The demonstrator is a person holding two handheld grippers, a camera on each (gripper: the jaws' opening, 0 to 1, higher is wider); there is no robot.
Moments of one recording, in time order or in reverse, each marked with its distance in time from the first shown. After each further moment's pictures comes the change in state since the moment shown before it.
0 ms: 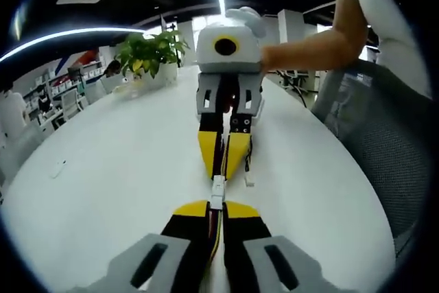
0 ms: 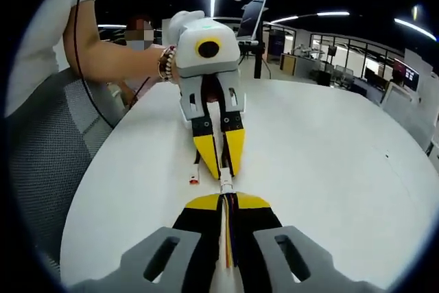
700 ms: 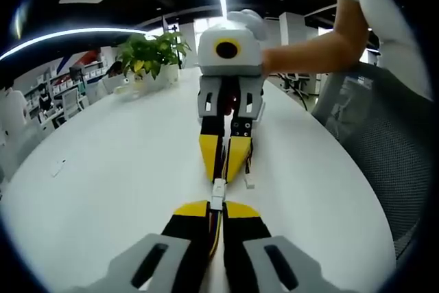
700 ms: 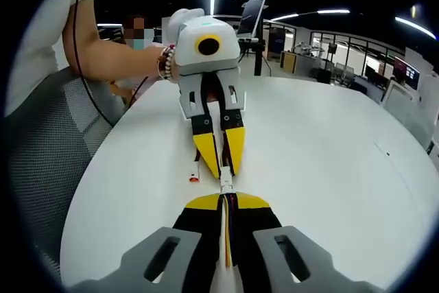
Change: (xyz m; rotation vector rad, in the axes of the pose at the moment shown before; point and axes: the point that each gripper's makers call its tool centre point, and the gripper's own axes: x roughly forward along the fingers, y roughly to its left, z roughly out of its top) left arm 0.002 0.002 0.003 -0.009 -0.027 0.012; right arm 0.001 -0.001 -0.002 -0.002 0.011 -0.006
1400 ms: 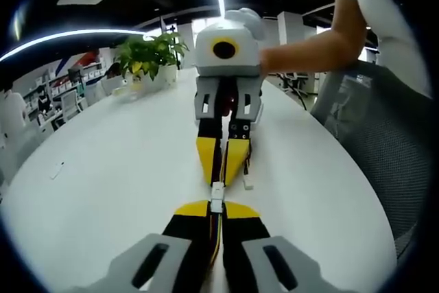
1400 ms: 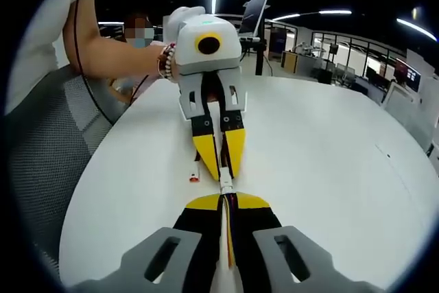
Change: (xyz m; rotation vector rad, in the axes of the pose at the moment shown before) left arm 0.003 -0.001 0.000 -0.001 0.009 -0.013; right arm 0.002 0.002 -0.001 -0.006 0.008 0.009
